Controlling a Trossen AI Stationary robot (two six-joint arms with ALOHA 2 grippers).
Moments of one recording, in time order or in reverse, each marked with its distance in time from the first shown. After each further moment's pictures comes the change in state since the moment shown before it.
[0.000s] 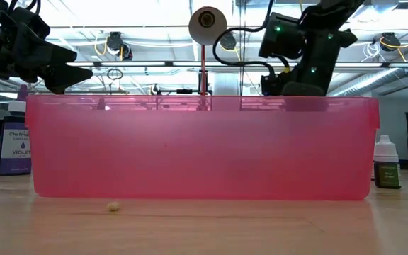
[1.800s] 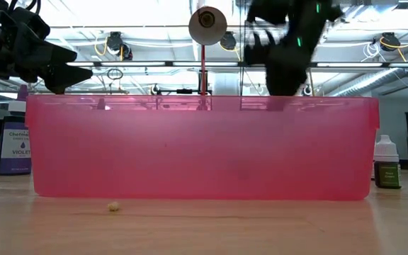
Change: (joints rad) left arm 0.000 0.000 0.000 0.001 0.000 0.000; right arm 0.105 0.028 0.217 -0.073 0.038 -0.114
